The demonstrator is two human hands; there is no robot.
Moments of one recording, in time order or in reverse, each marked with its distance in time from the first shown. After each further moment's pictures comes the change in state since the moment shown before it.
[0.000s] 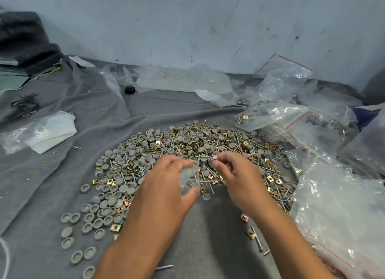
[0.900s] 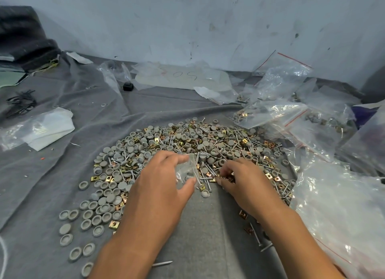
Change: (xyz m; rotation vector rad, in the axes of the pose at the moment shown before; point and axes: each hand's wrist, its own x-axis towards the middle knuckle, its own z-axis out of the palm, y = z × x) left_hand 0.000 0.002 -0.004 0.052 0.036 -0.020; right_hand -0.003 0.022 -0.009 -0.468 -0.163 0.012
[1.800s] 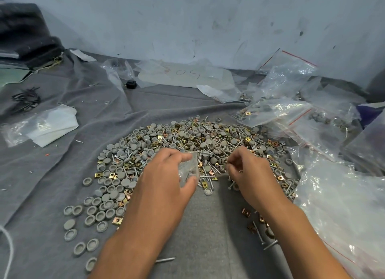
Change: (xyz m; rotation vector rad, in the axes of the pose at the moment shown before) left_hand -0.003 0.002 -0.004 -0.036 -0.026 -0.014; right_hand 0.003 0.001 0.001 0.297 0.165 0.055
